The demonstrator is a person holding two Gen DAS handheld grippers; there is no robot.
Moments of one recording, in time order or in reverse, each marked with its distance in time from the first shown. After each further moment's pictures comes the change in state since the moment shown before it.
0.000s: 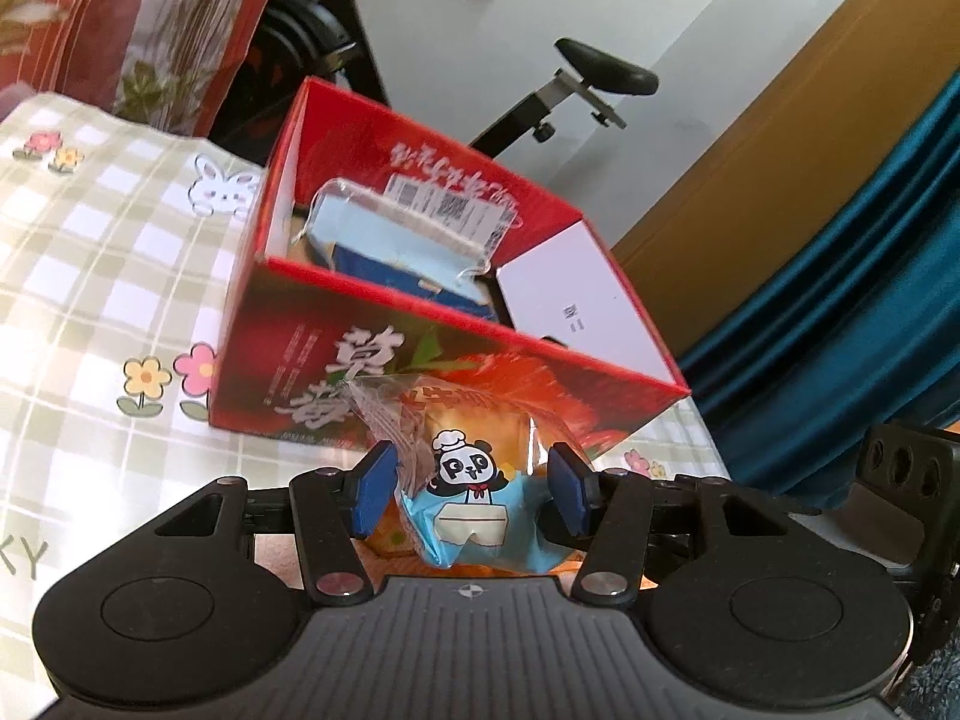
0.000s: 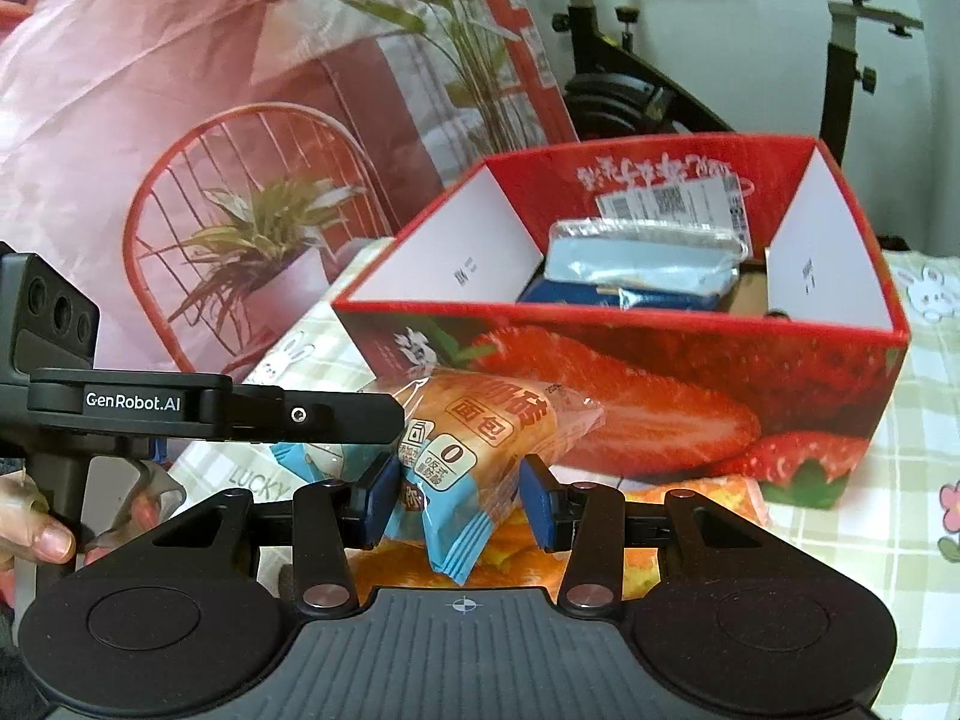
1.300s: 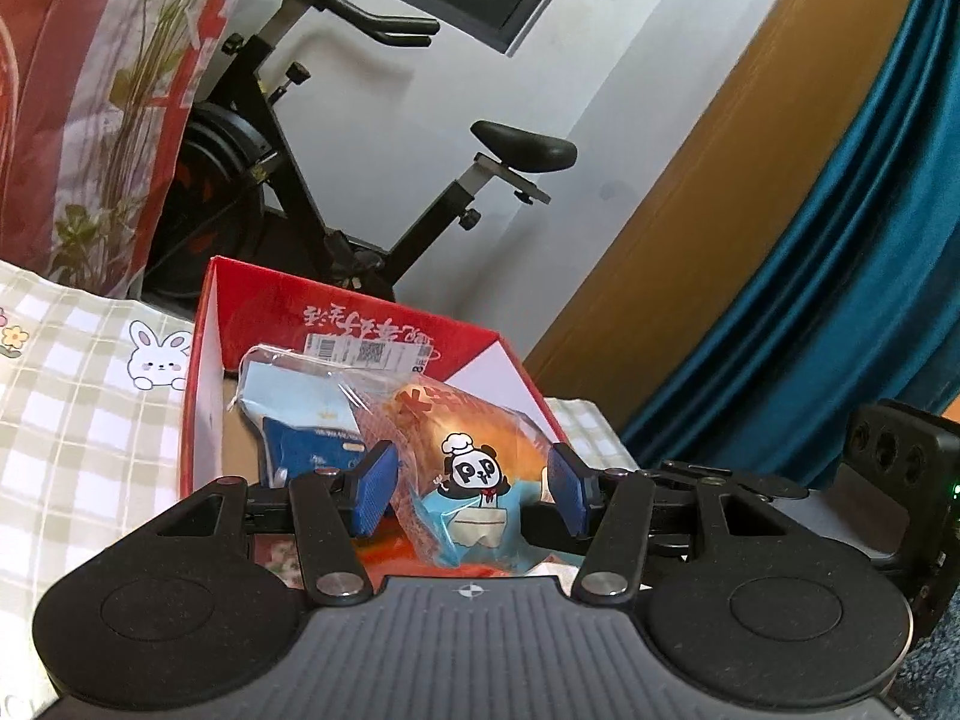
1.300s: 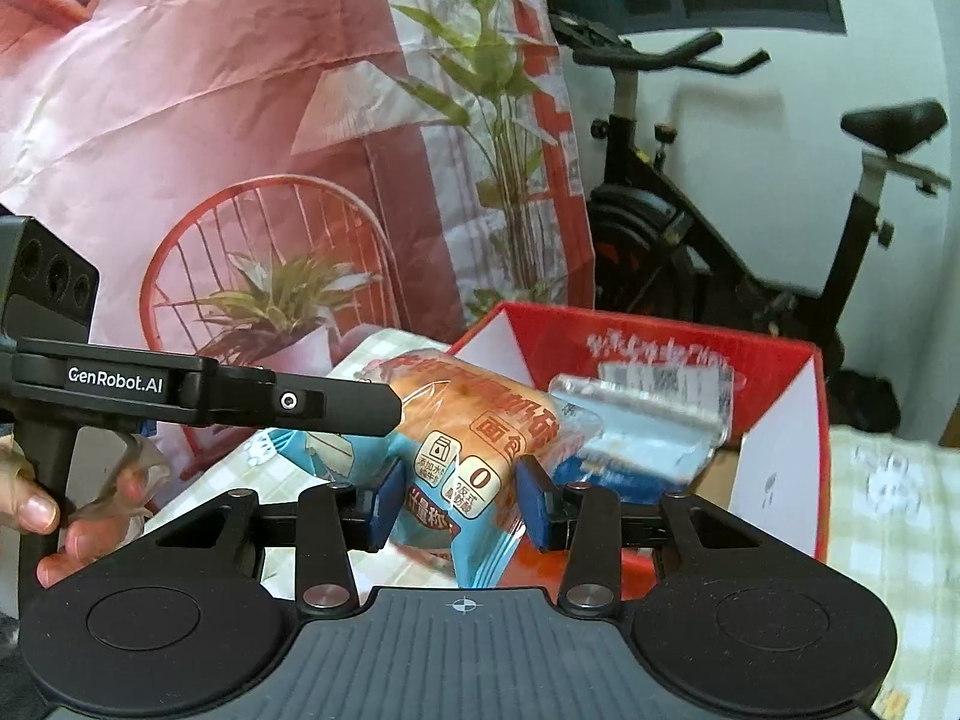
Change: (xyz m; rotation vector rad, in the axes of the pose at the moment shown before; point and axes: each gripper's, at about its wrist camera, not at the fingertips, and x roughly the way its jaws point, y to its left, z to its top) left arm -0.016 -0.037 0.059 0.120 -0.131 -0.072; right arm -0.032 0.021 0.074 -0.180 -0.123 -0.045
